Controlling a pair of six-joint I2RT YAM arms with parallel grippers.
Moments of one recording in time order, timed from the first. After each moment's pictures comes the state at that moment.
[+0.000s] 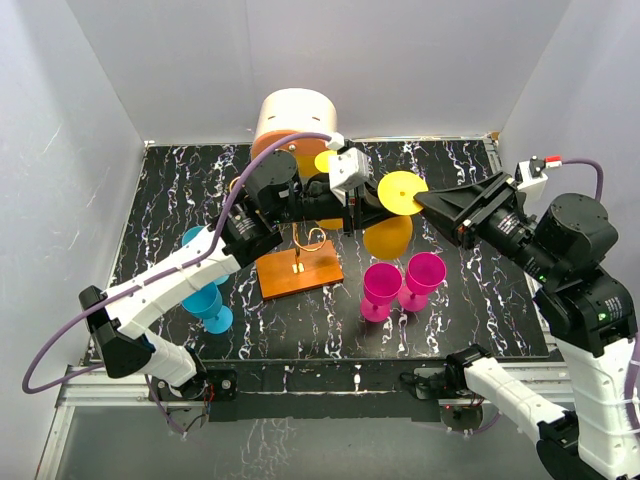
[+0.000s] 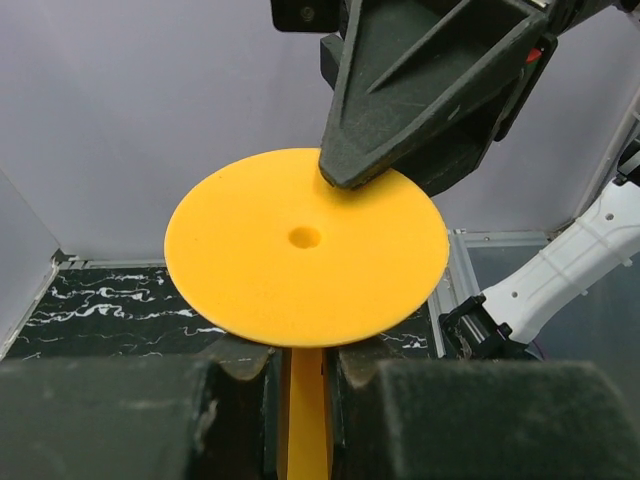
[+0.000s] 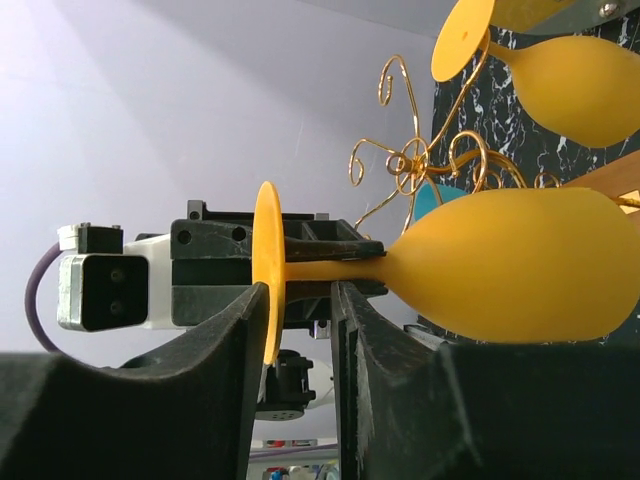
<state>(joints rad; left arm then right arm) -0.96 1.45 1.55 0.02 0.57 0.04 0.35 0.82 1.52 -0.79 -0.29 1.25</state>
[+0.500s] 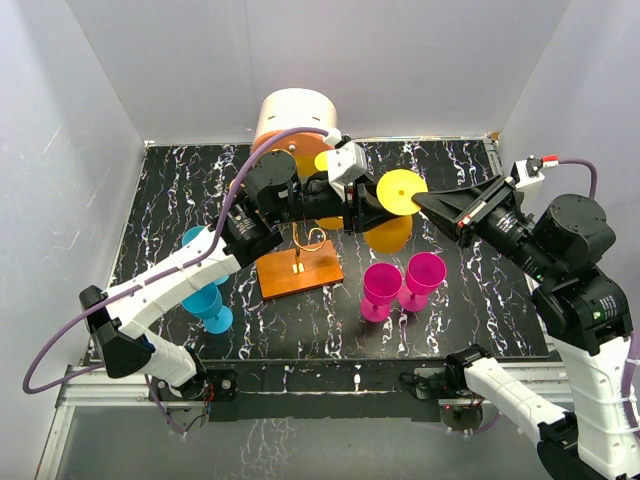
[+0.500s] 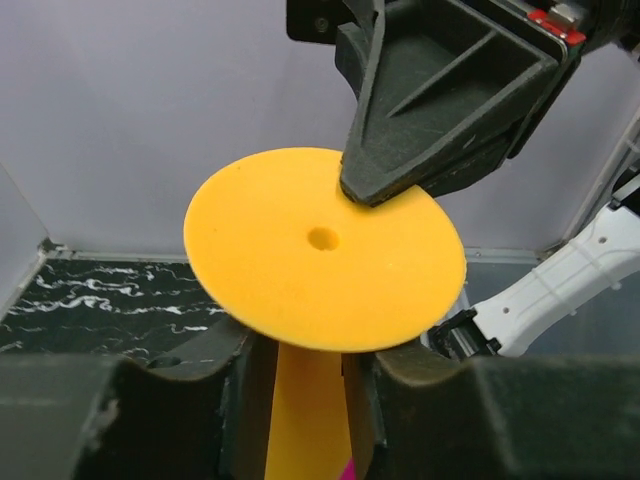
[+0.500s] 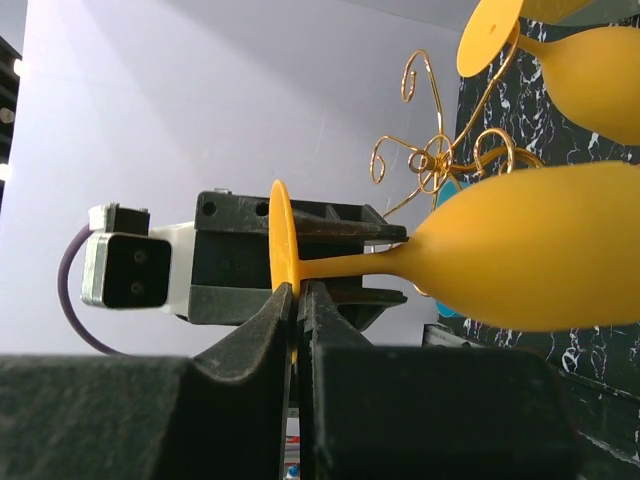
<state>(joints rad) -0.96 1.45 1.54 0.05 0.56 -0.01 0.35 0.81 1.48 -0.72 -0.31 1.30</state>
